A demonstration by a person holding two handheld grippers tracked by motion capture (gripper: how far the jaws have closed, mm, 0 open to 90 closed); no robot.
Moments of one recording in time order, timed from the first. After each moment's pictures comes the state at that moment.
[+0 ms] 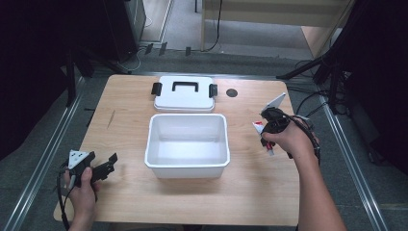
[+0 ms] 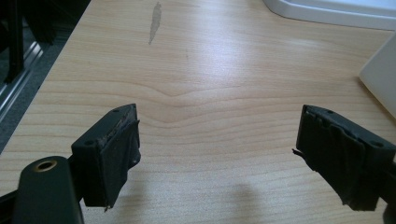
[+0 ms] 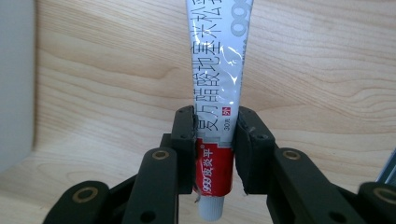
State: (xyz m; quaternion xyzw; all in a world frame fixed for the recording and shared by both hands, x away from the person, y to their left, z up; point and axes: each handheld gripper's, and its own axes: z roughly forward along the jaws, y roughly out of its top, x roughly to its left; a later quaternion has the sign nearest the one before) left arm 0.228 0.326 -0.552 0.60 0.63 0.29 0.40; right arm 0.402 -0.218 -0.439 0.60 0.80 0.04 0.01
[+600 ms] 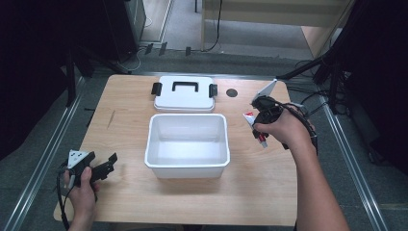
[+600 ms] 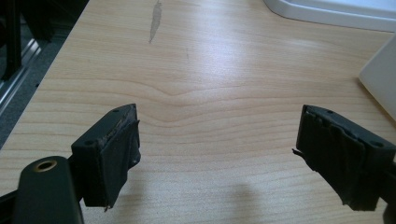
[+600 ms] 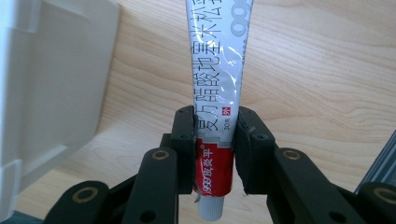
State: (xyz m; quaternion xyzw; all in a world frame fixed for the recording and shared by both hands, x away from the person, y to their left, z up) left arm 0.228 0.327 -0.552 0.60 0.63 0.28 0.41; right arm 0.399 -0.182 -0.390 0.56 0.83 0.05 0.01
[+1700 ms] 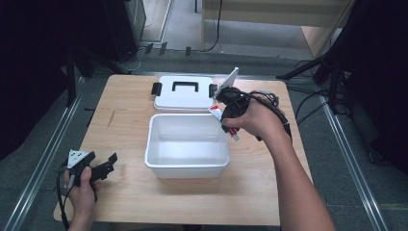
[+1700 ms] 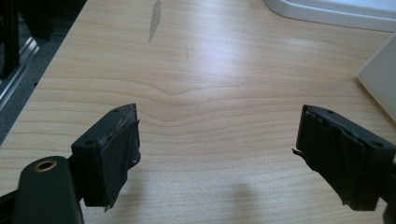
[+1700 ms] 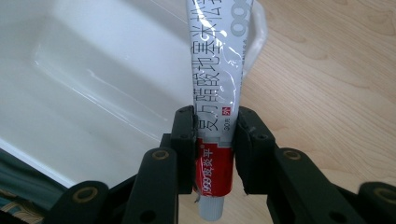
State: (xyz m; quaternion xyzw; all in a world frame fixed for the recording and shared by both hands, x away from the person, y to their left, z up) left arm 0.229 0.328 -0.552 0.60 0.63 0.28 0.41; right arm 0.385 -0.089 -0.352 0.46 0.89 0.07 0.01
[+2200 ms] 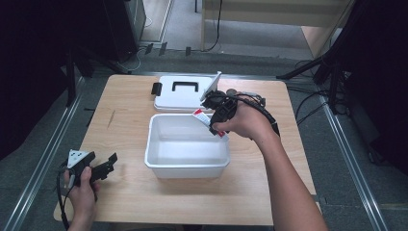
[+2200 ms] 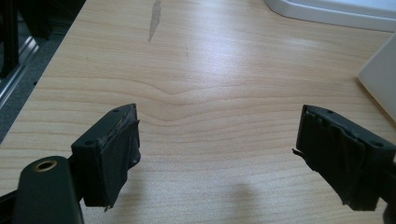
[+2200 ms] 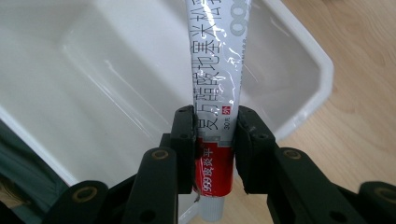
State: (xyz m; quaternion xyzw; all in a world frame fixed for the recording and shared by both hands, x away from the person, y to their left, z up) left arm 0.229 0.328 -0.552 0.60 0.63 0.28 0.41; right arm 0.380 -0.061 -0.361 0.35 0.93 0.10 0.01
